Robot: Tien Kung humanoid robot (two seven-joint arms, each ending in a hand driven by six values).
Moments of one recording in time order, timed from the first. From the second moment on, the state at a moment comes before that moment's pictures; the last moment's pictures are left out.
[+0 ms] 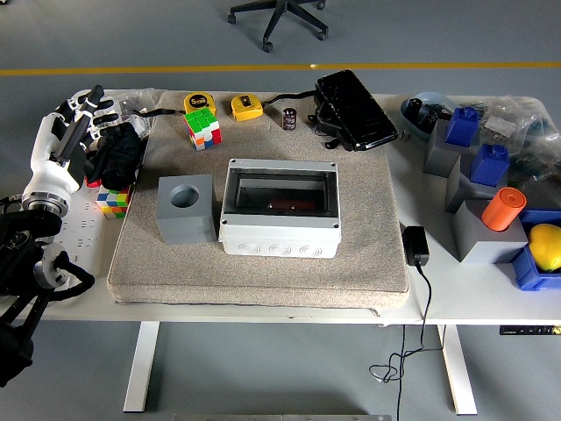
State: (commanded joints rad) left arm -0.29 0.28 -1.26 -1.33 0.79 0.33 -0.13; right arm -0.03 -0.19 0.78 0.45 -0.28 -0.24 -0.02
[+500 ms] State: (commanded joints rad) left arm -0.30 0.28 -1.26 -1.33 0.79 0.33 -0.12; right arm -0.03 -0.19 0.79 0.45 -0.28 -0.24 -0.02
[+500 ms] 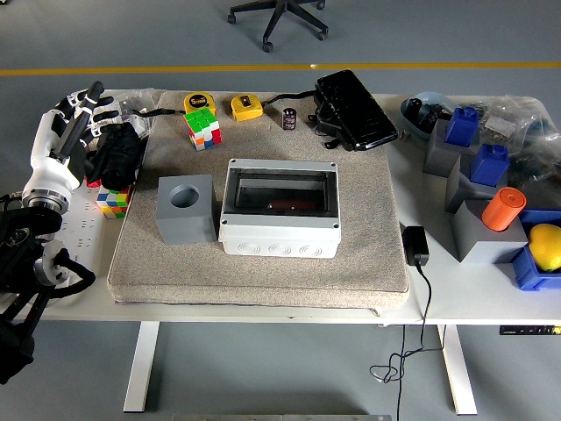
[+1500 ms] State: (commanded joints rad) left arm -0.30 0.29 -1.26 -1.33 0.79 0.32 -0.12; right arm -0.03 -0.20 0.78 0.45 -0.28 -0.24 -0.02
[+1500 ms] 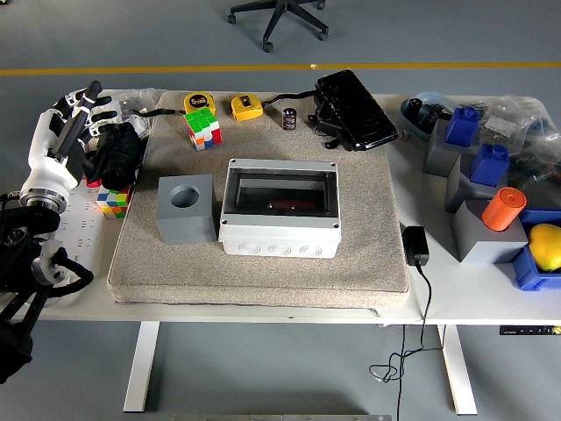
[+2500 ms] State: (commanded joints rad) left arm -0.30 0.29 -1.26 -1.33 0.79 0.32 -0.11; right arm -0.03 -0.21 0.77 0.45 -0.28 -0.24 -0.02
